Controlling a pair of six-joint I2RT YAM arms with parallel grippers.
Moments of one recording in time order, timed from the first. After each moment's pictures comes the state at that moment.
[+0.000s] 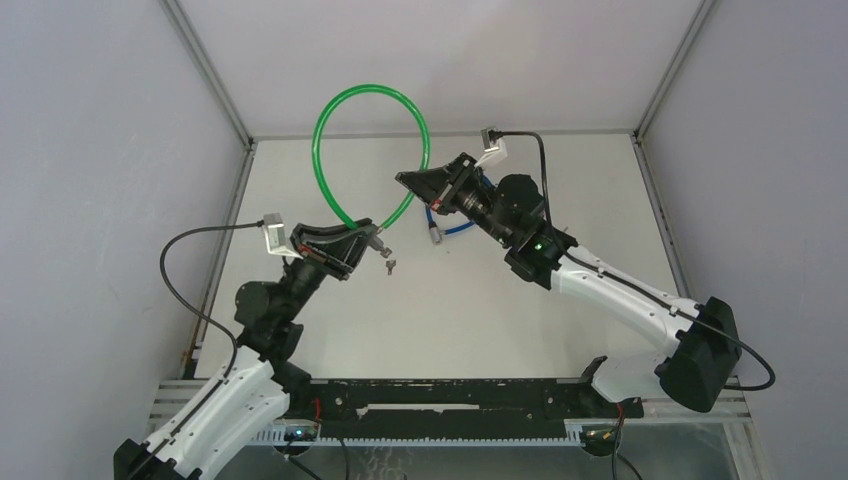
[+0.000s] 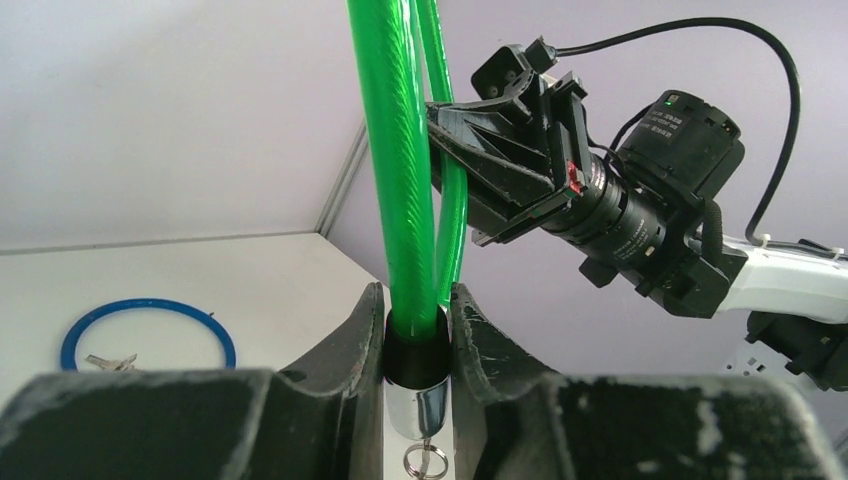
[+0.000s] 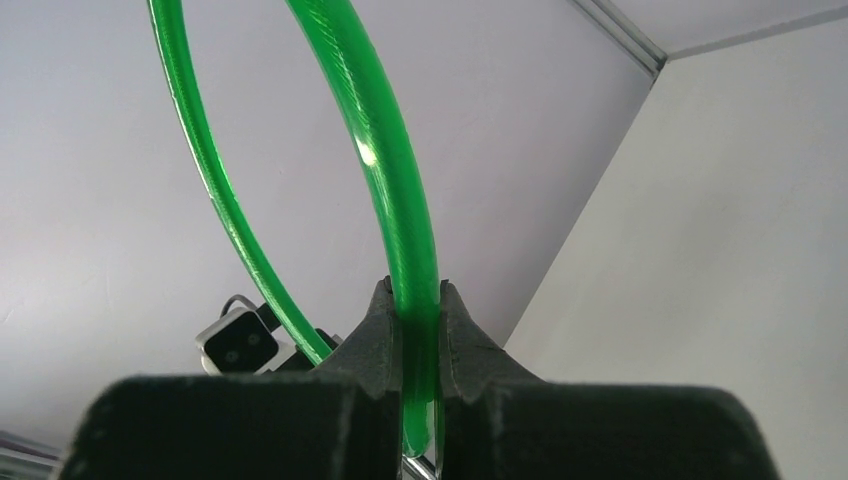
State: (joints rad) left arm -0.48 0.61 0.38 0.71 0.26 -0.68; right arm 0.83 1.33 1.13 0.32 -0.03 0.98
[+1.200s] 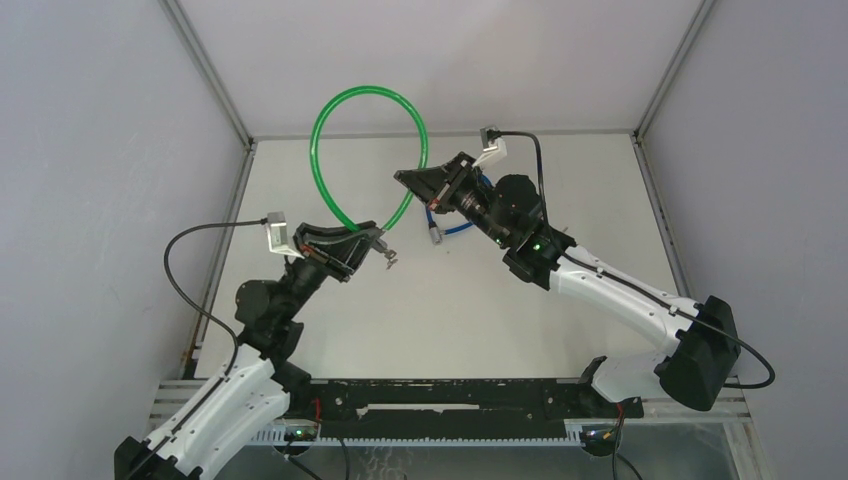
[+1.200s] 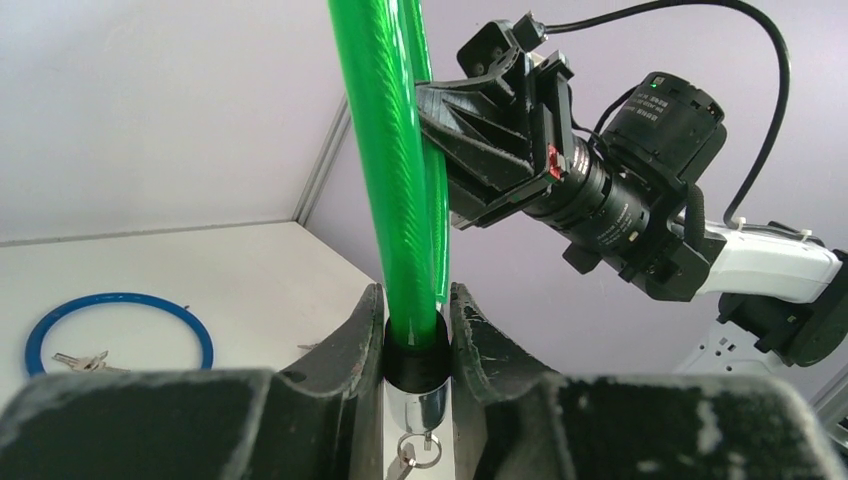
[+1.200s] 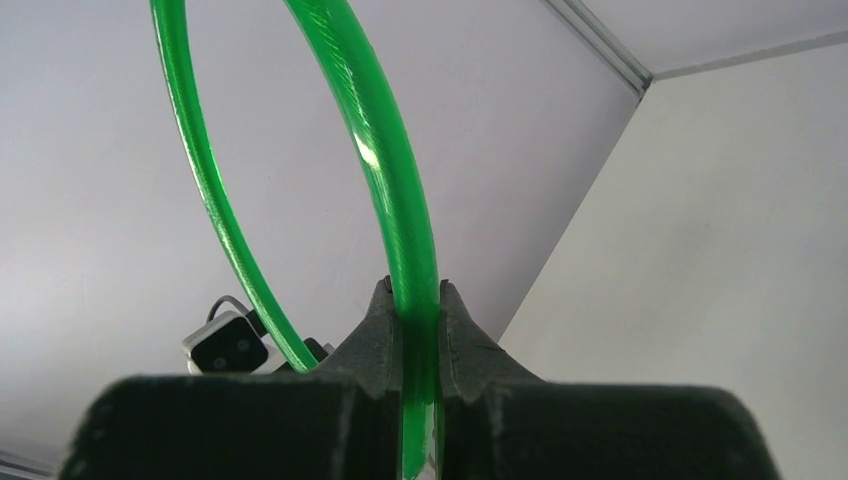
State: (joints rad) left arm -0.48 0.64 0.38 0.74 0.33 -0.71; right arm 0.85 1.34 1.14 0.32 0.01 0.93
